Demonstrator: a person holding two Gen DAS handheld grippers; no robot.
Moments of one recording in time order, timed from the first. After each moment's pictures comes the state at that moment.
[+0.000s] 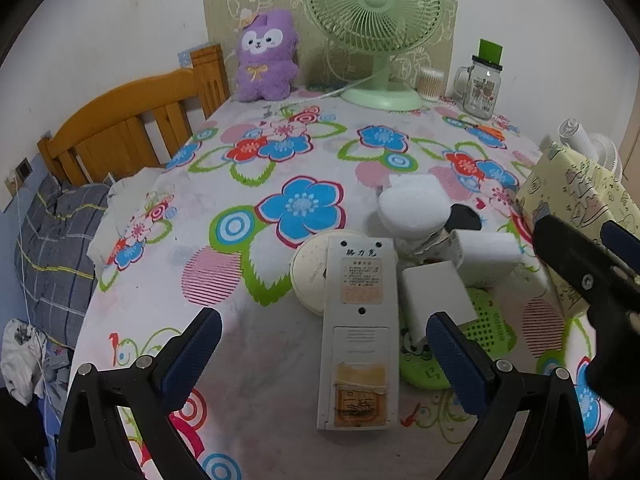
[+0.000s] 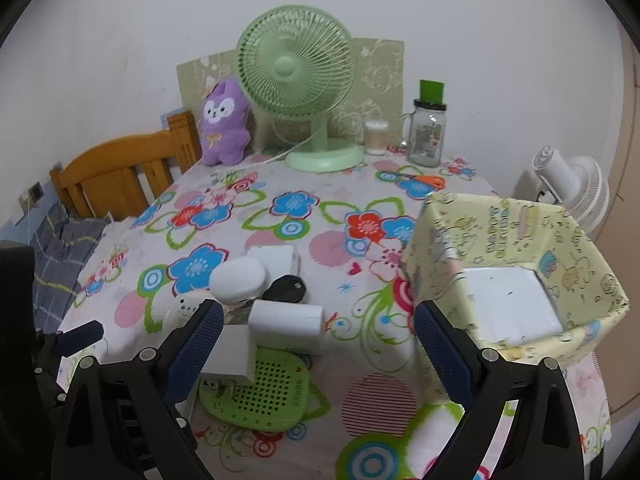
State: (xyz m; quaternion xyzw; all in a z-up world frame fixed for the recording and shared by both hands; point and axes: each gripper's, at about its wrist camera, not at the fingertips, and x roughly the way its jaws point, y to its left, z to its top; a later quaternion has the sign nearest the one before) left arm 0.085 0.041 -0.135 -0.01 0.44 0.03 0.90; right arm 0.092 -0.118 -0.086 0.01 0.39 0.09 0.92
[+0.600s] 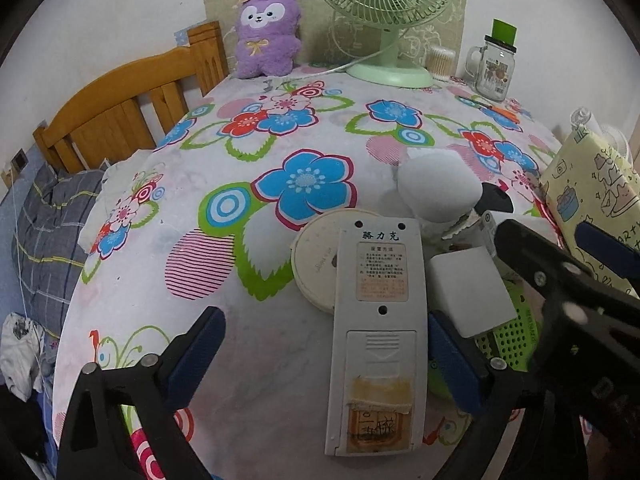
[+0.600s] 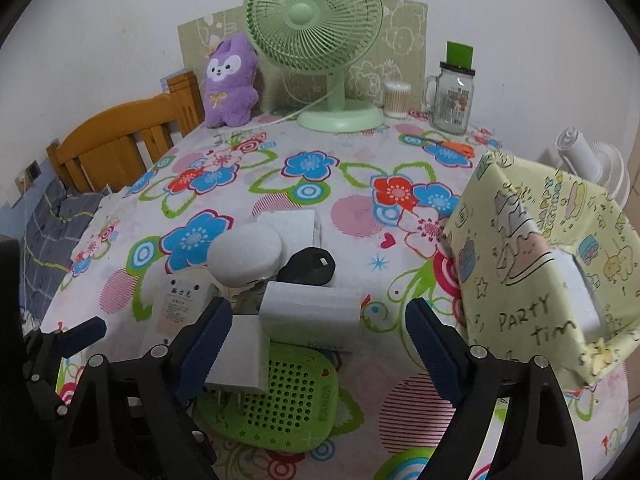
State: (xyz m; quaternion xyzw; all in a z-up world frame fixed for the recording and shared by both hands) left arm 0.100 0.045 -0.158 -0.01 0.46 0.03 0.89; right arm 0.121 -0.097 -0.125 0.01 0.44 0.10 0.89
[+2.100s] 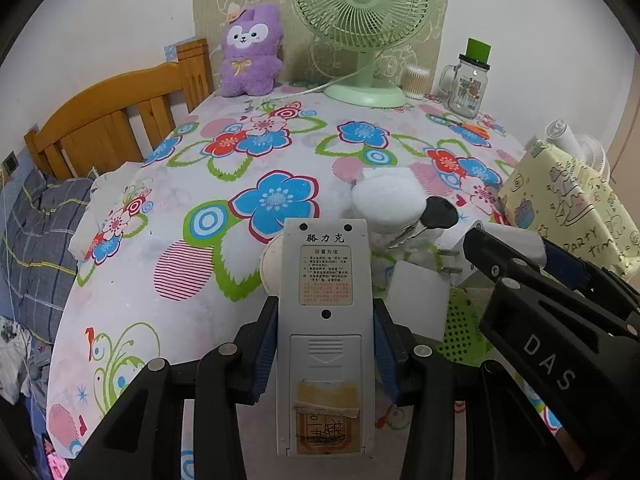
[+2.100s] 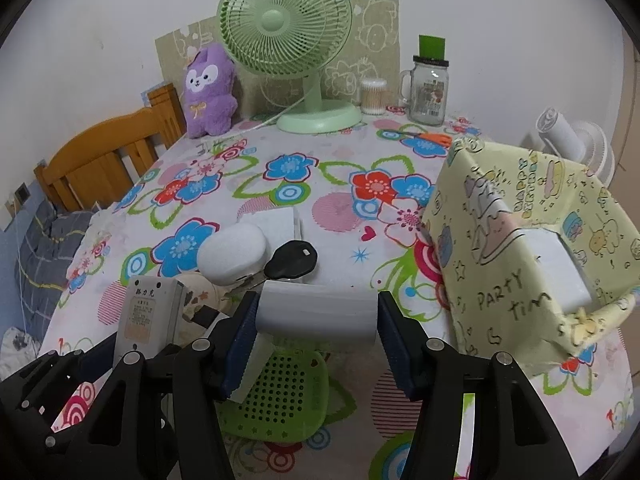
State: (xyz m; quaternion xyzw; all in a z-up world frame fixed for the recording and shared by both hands) left arm 0.083 0.030 -0.136 -0.03 0.44 0.00 0.90; right arm 0.107 -0.109 -0.113 0.03 0.43 0.07 0.90
